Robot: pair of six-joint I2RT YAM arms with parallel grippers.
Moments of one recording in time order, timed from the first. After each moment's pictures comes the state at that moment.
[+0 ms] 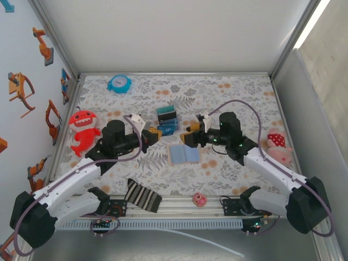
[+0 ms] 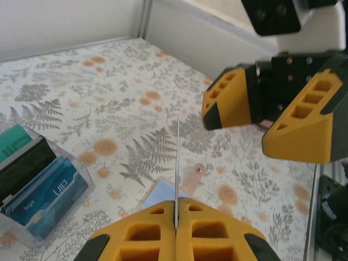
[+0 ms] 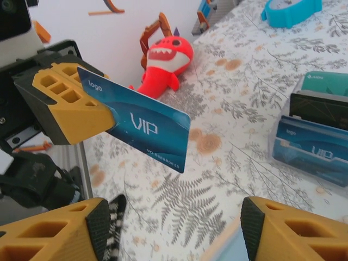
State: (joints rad) left arm -0.64 0.96 0.58 0.10 0.46 -0.16; right arm 0.56 1.13 0.67 0.12 -0.68 0.31
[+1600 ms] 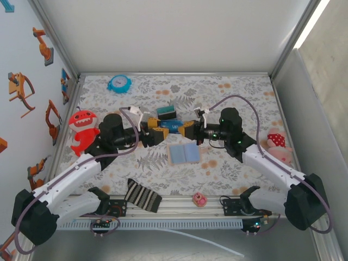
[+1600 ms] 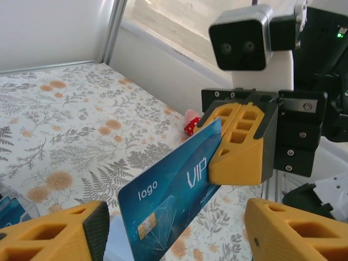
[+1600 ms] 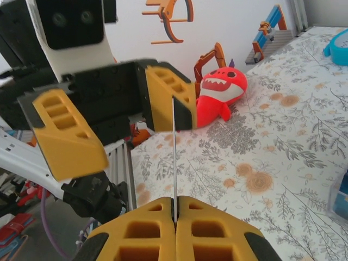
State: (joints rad) left arm -0.63 1.00 0.70 0.11 0.60 -0.28; right arm 0.56 1.14 0.73 0.20 -0.84 0.36
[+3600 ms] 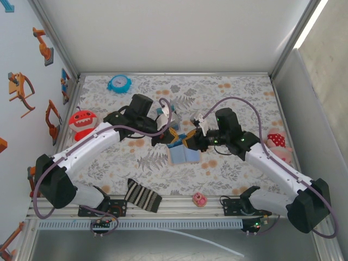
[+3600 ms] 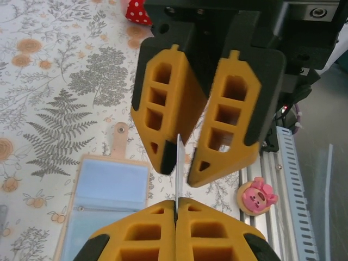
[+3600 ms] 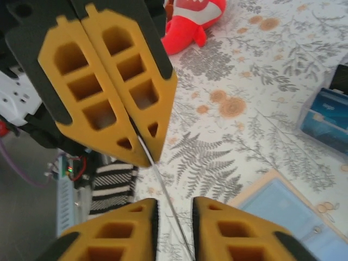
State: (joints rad) left arm -0.71 1.40 1.19 -0.63 0.75 0.37; right arm 0.59 1.11 0.83 -0.32 -0.73 0.04
